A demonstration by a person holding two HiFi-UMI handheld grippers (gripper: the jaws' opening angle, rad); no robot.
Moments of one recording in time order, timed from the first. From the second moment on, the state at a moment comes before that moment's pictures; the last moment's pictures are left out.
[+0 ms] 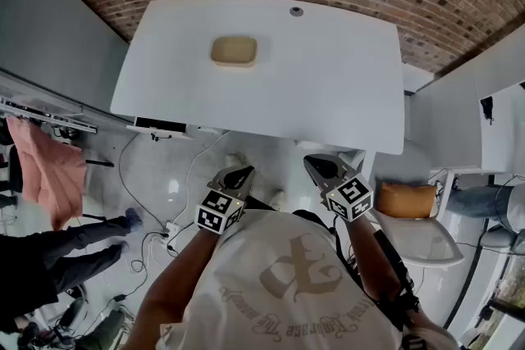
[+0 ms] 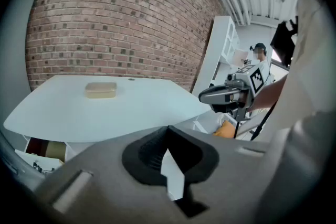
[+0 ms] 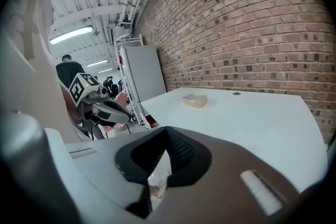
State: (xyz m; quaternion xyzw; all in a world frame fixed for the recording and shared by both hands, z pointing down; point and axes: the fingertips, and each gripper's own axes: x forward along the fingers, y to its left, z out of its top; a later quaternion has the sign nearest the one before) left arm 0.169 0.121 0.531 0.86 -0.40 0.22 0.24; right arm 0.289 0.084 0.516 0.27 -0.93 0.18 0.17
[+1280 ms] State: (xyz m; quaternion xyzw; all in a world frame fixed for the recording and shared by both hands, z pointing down) left arm 0.143 0.116 0.518 0.86 -0.40 0.23 0.22; right arm 0.261 0.081 0.504 0.28 -0.93 0.16 0.16
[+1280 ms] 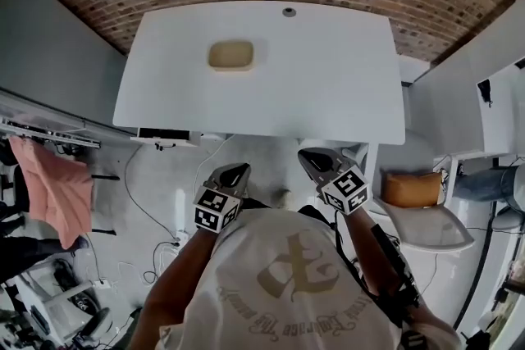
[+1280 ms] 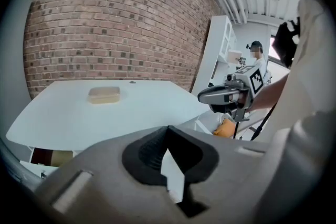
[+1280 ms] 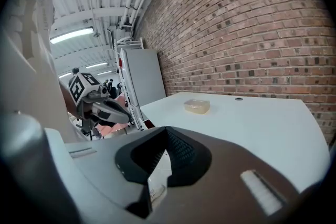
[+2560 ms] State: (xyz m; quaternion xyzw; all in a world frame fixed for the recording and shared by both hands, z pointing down) left arm -0.057 0.021 0.522 0.88 -0.37 0.18 0.24; right arm 0.048 -0.008 0.500 0.27 -0.92 0.11 0.26
